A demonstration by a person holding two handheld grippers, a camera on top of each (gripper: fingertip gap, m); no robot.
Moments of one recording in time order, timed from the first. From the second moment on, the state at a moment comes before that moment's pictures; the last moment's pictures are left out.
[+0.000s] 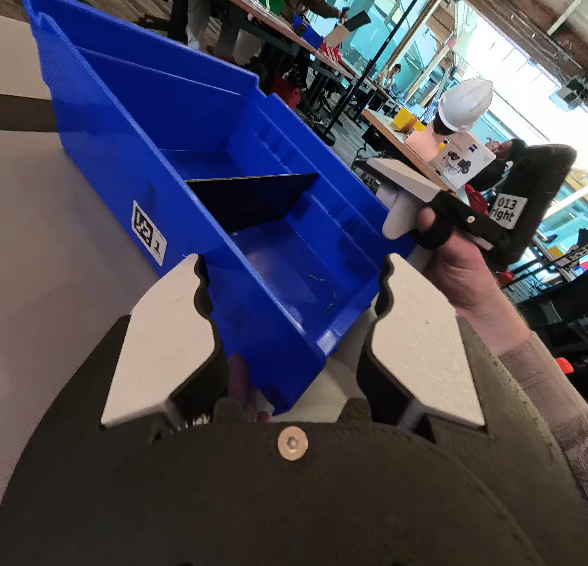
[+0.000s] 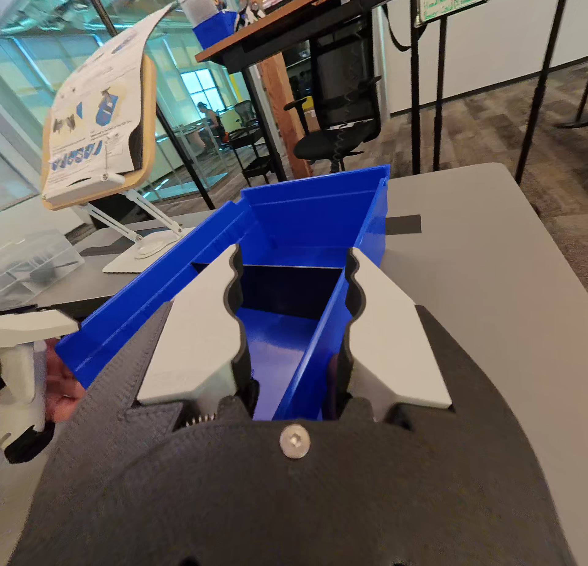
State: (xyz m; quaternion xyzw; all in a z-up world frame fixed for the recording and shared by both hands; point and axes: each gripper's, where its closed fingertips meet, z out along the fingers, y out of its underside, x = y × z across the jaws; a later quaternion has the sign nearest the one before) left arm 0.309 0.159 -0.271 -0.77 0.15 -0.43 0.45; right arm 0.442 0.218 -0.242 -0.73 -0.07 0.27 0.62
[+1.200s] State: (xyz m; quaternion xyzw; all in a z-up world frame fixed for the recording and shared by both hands) left arm 0.013 0.193 -0.098 -0.59 0.24 -0.13 0.76; right arm 0.128 0.176 -0.012 -0.52 -0.33 0.21 0.76
